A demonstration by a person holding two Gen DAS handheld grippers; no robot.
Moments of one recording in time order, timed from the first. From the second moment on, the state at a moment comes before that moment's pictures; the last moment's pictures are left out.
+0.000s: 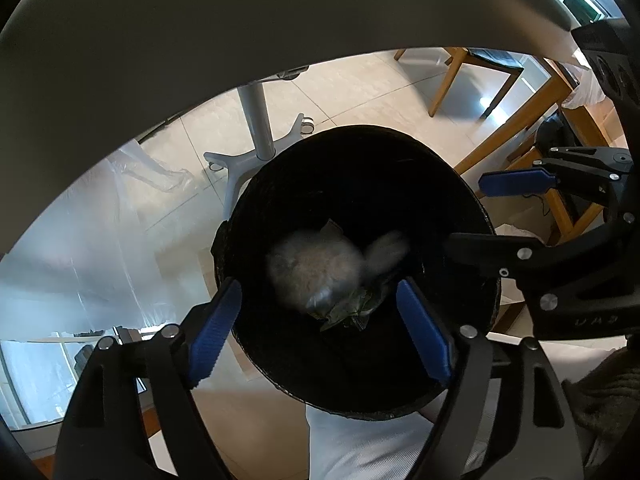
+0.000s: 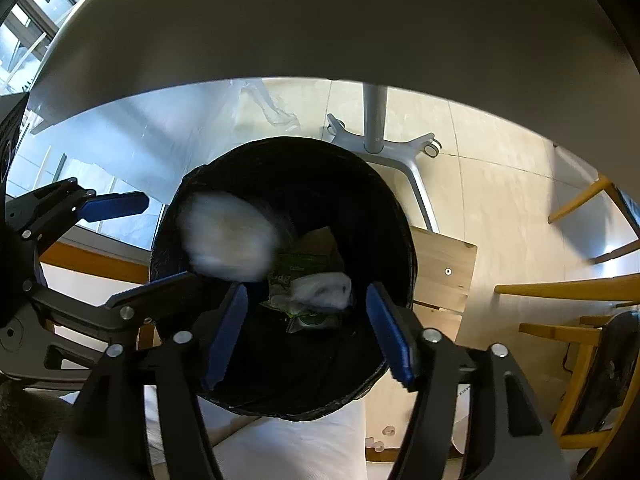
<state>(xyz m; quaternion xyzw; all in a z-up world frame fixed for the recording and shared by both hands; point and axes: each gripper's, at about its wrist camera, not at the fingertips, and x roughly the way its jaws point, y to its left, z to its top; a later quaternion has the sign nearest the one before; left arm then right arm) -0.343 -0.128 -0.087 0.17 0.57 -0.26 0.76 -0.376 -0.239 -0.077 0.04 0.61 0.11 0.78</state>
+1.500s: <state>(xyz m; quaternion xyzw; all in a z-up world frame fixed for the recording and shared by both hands) -0.128 -0.162 0.074 0.26 0.35 -0.29 0.85 -0.129 -0.324 0.063 0.23 0.48 -0.03 0.85</state>
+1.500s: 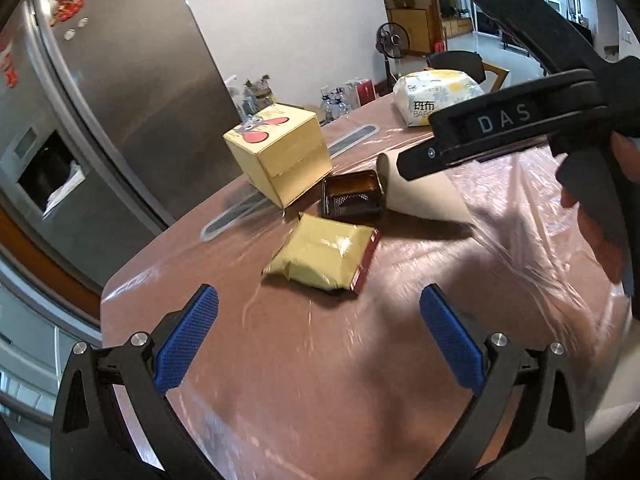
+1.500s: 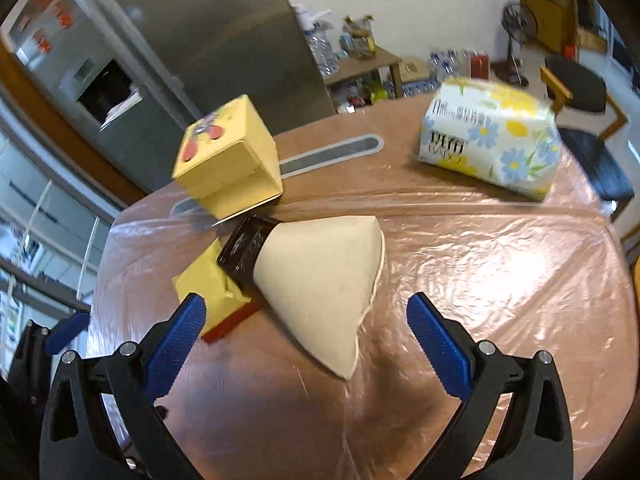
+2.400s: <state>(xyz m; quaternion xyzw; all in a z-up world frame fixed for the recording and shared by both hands) -0.060 -0.195 0.021 0.28 0.42 -0.33 0.80 -0.094 -0.334 0.035 0.27 0.51 -0.05 0.82</state>
